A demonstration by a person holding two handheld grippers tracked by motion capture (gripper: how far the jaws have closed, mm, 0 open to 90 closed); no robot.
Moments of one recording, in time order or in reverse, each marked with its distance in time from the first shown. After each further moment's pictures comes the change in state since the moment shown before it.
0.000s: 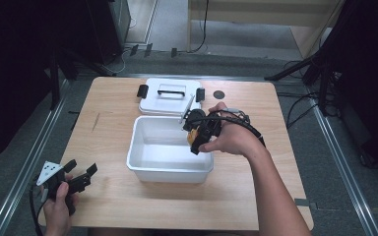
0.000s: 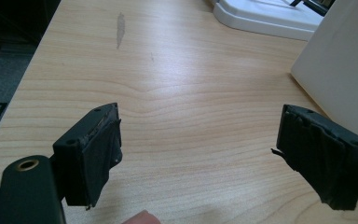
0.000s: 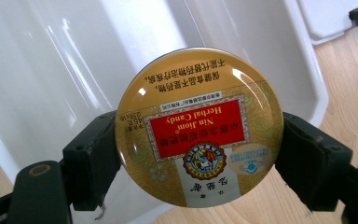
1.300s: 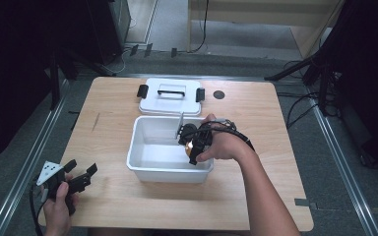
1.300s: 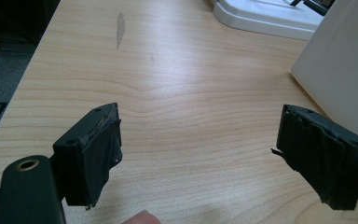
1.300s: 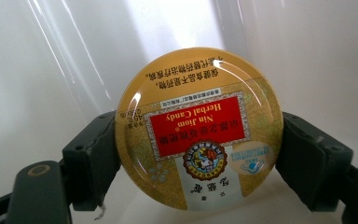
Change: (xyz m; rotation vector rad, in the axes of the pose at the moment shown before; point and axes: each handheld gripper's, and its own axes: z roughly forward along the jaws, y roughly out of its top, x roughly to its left) left arm 0.000 0.000 0.000 0.005 -0.002 0.001; right arm 0.012 0.002 0.058 0.116 0.013 -0.126
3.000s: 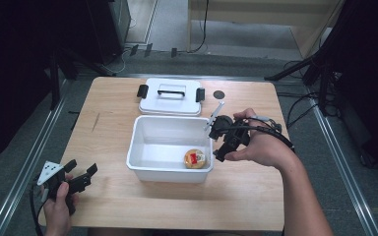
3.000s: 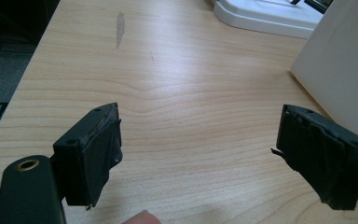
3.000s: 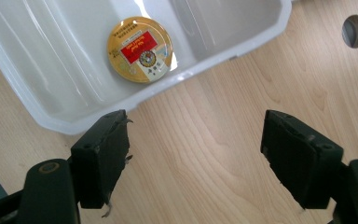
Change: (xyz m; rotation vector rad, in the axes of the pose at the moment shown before) left arm -0.001 0.000 0.000 0.003 0.002 0.006; right arm -0.007 -0.076 -0.078 -0.142 -0.077 0.132
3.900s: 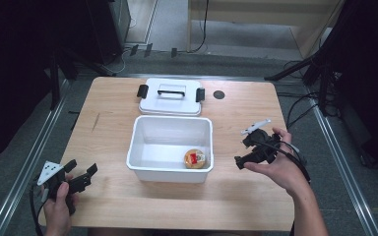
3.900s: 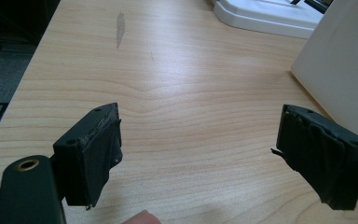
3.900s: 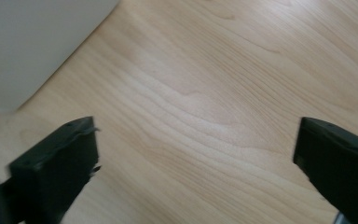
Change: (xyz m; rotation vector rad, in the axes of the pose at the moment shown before) left arm 0.000 0.000 0.000 0.005 0.001 0.003; right arm -0.019 -0.097 0.047 -0.127 -0.127 0.465
